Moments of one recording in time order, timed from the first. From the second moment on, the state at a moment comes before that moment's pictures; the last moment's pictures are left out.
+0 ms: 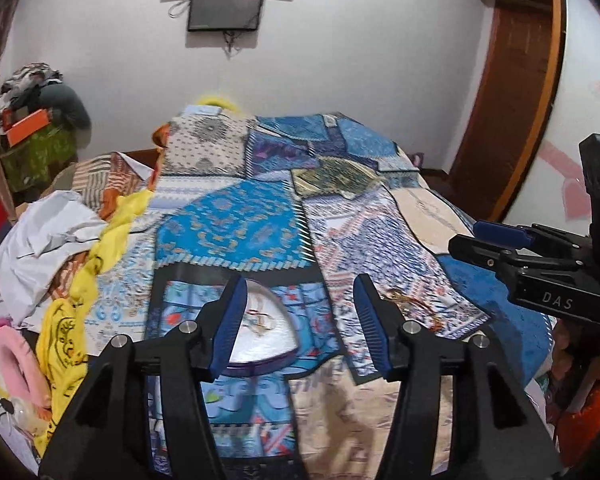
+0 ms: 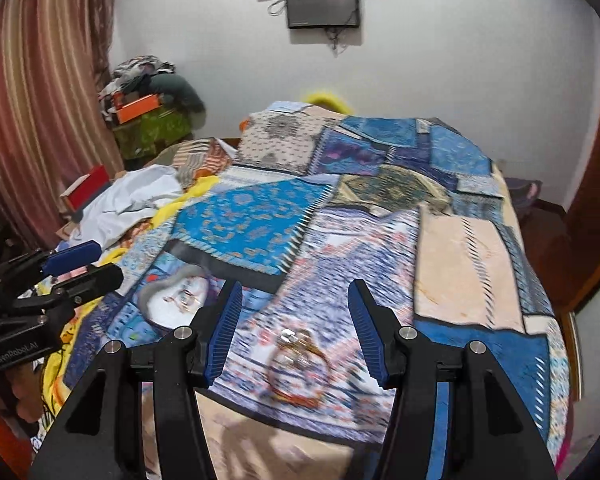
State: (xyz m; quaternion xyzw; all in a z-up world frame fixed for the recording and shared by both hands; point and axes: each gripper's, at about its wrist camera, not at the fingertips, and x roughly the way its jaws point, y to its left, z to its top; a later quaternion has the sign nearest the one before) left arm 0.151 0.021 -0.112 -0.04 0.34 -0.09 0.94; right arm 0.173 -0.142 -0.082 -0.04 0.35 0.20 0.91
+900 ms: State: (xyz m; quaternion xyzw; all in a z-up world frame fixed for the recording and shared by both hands) left arm 0.189 -0.063 -0.171 -0.02 0.42 -0.17 0.89; right arm 0.161 -0.184 -0.140 -0.04 0.43 0.18 0.88
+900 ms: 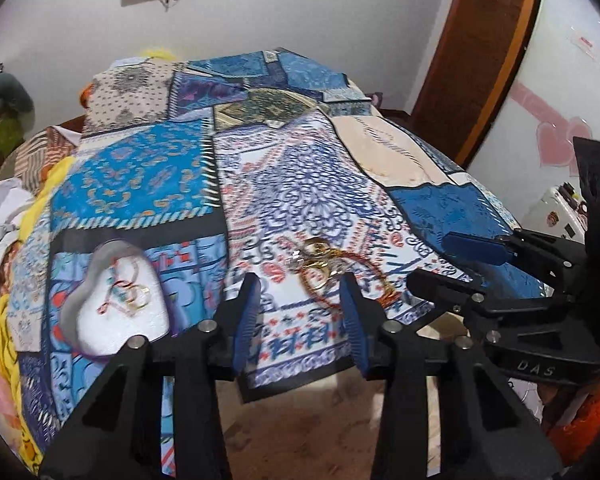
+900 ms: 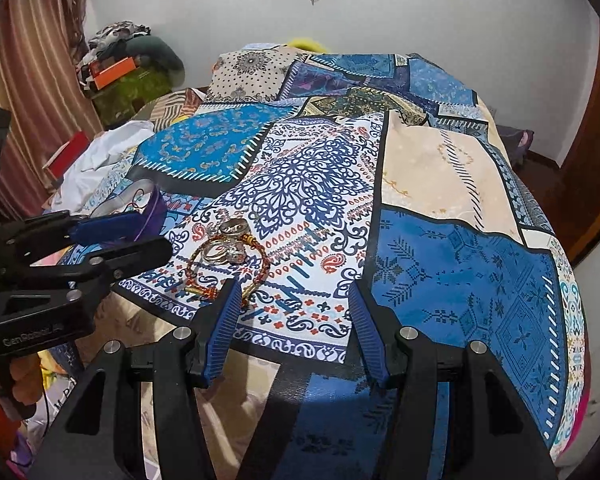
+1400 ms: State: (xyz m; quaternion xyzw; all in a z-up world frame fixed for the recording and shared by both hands) left arm 0.214 -0.098 -0.190 0.00 0.44 -0.20 0.87; right arm 0.169 -0.202 -0.146 -0.02 0.43 0.18 0.88
